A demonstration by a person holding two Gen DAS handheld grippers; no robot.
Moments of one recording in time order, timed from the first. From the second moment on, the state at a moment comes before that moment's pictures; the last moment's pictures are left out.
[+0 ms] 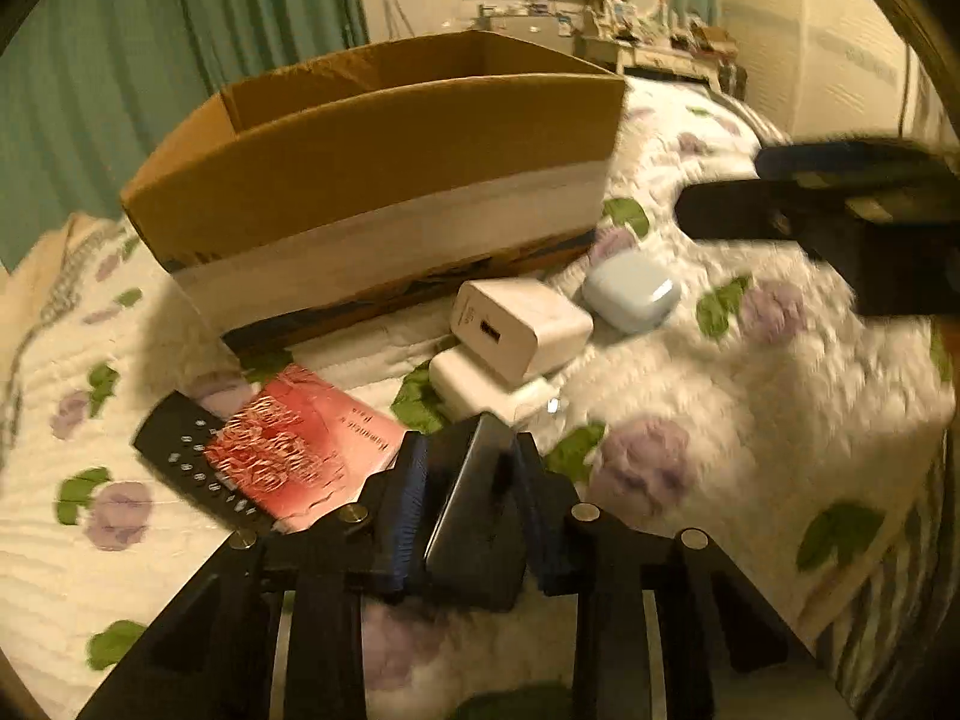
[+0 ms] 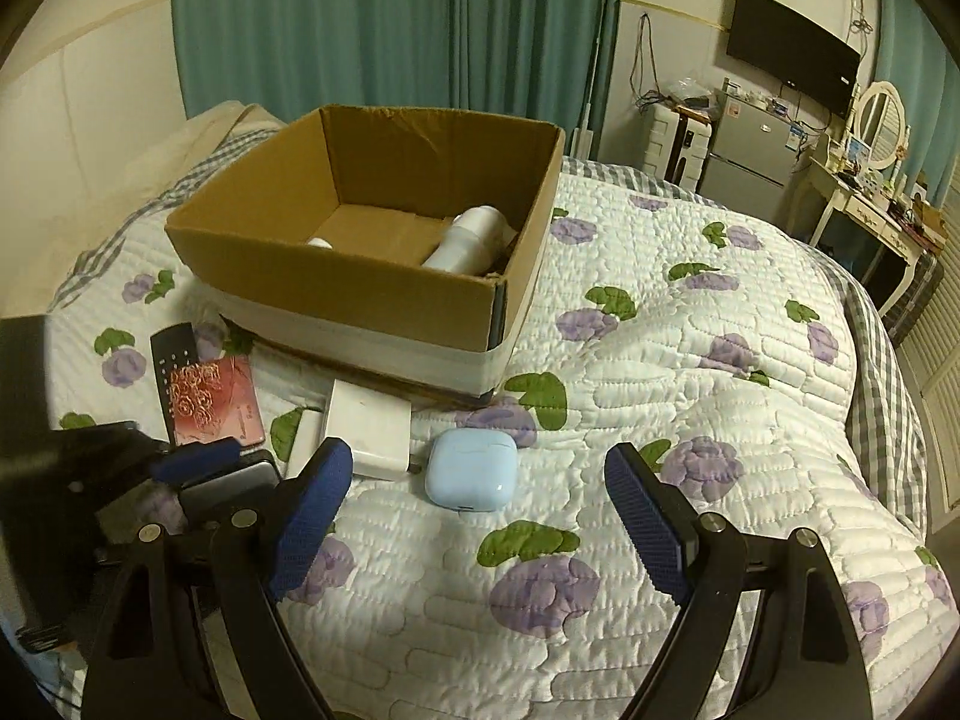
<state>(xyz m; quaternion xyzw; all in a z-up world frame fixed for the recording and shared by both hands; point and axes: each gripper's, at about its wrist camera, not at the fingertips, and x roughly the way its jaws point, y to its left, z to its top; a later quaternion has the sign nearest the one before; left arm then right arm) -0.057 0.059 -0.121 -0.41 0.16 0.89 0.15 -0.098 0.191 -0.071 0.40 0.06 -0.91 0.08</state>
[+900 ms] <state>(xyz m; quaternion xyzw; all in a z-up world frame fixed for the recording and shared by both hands) -0.077 0.014 -0.073 -0.37 0.04 0.93 0.07 -0.118 0.163 -0.100 0.44 0.01 -0.89 0.14</state>
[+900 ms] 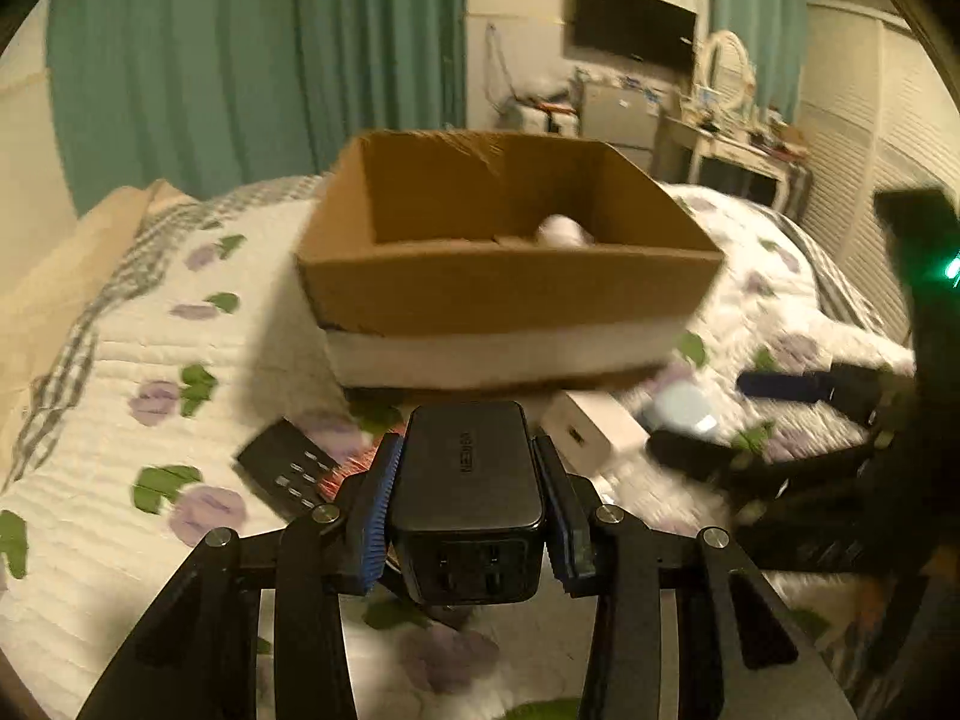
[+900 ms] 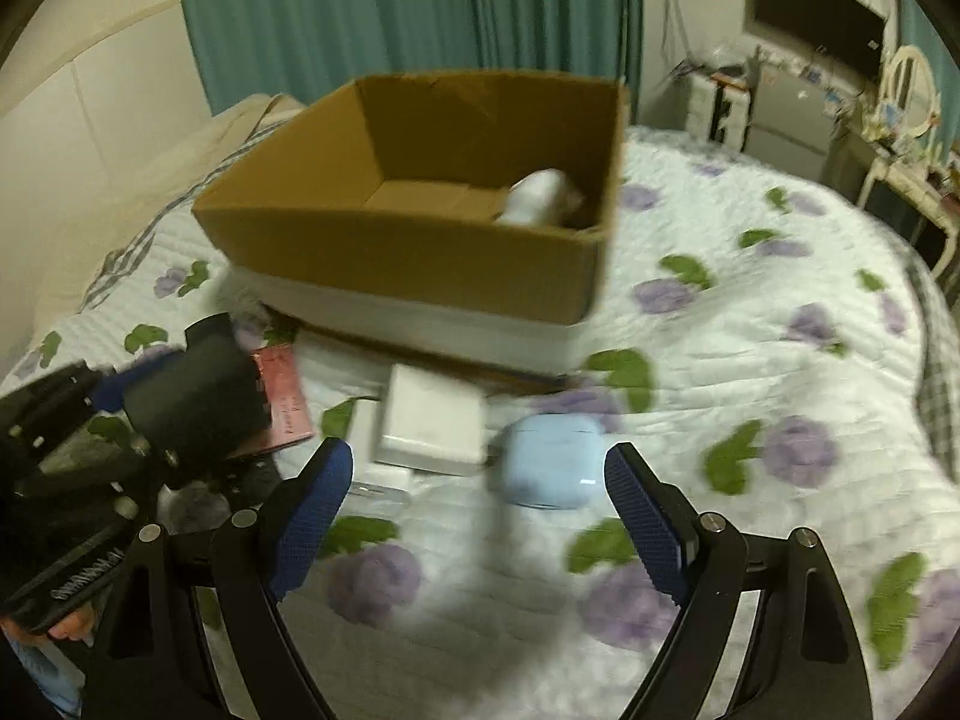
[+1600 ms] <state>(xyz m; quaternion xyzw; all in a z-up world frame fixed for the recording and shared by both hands) -0.093 -0.013 -0.082 -0.38 0.02 0.92 0.05 -0.164 0.133 -0.148 0.47 0.00 -0.87 0.15</state>
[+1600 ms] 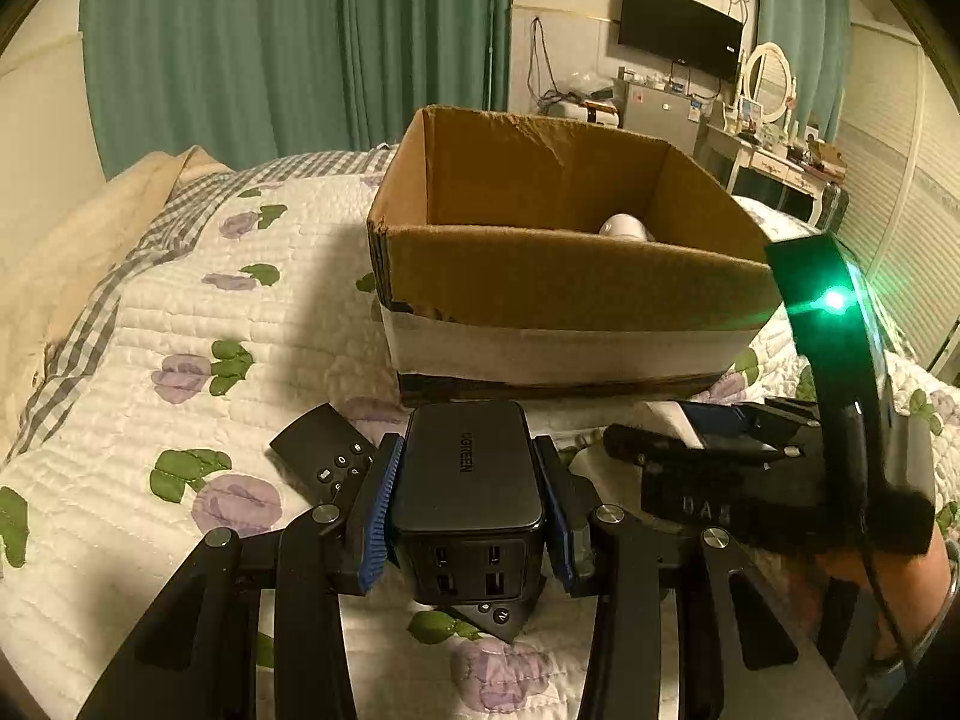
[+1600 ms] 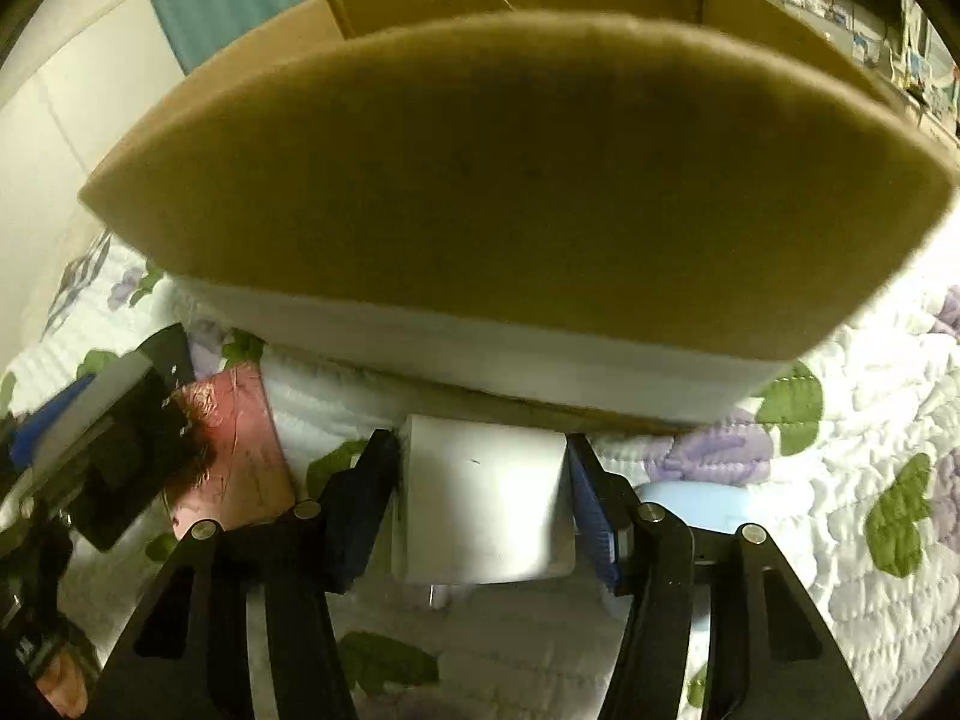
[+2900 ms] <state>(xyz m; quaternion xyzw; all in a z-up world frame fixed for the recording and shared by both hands) -0.218 0.040 -0.024 -0.31 0.07 0.95 0.06 -0.233 0.177 -0.016 0.33 0.01 -0.93 0.14</state>
